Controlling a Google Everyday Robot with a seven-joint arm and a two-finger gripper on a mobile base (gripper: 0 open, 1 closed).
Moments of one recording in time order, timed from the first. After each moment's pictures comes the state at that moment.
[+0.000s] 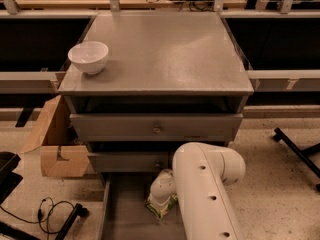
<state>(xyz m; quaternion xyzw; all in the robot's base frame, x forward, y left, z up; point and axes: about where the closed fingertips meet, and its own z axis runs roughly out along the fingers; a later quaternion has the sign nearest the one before) 0.563 0.002 0.126 -0.92 0.38 0.01 0.07</state>
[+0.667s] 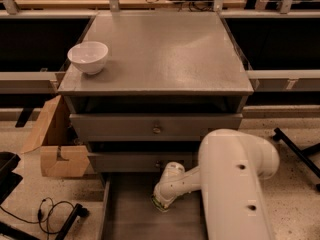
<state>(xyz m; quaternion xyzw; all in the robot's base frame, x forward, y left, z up) 0.562 -0.009 0.220 -0.91 0.40 -0.02 0.11</state>
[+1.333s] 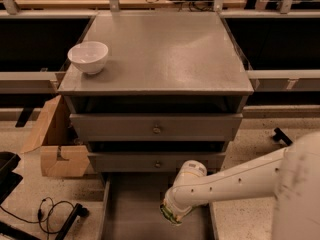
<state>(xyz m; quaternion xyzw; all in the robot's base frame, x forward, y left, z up) 0.457 -0.052 0.381 -0.90 0.42 -0.01 0.10</state>
